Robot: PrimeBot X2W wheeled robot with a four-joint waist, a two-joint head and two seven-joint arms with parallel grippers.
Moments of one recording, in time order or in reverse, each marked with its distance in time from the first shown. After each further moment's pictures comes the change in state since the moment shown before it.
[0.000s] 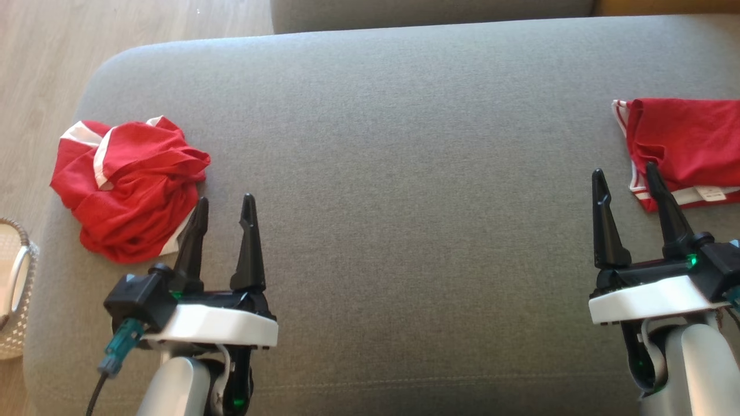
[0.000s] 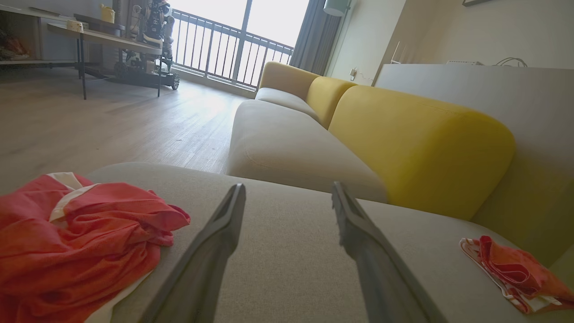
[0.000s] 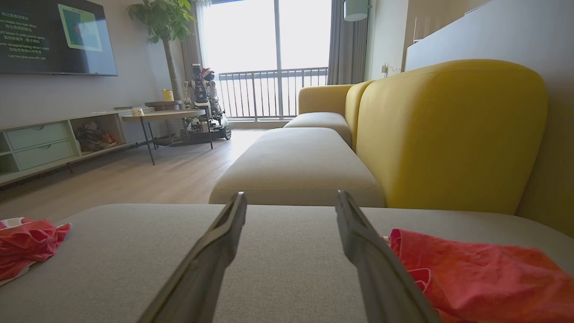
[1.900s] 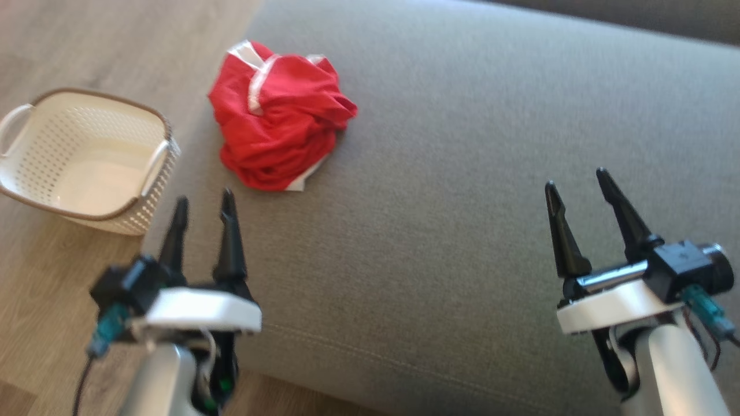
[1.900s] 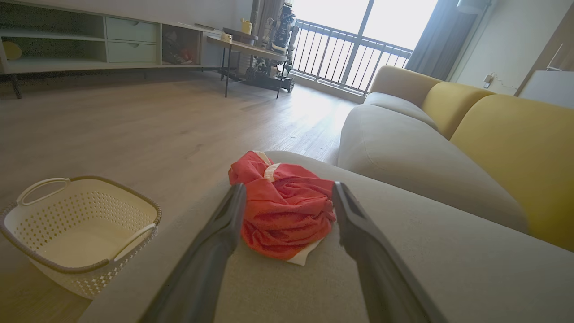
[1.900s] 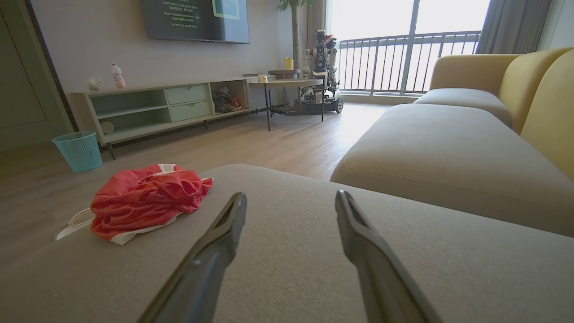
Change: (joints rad) left arm -0.028 0.000 0.042 0.072 -0.012 0.012 0.000; right arm 0.009 0.001 0.097 -0.003 -0.061 0.000 0.019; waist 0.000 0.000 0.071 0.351
